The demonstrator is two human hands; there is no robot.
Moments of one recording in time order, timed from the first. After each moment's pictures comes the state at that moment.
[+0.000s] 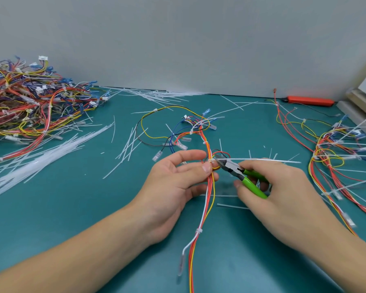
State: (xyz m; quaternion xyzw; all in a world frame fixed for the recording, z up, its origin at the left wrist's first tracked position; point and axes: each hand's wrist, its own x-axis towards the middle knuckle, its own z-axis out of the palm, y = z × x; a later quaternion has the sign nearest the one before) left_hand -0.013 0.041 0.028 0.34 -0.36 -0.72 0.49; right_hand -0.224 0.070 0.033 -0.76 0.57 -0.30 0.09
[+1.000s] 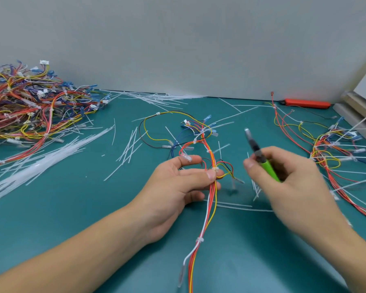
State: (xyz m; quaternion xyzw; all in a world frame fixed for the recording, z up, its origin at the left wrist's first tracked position) left_hand -0.011 0.042 0.031 0.36 -0.41 -0.72 0.43; right_hand -0.225 0.065 0.039 -0.66 0.56 -0.46 0.19
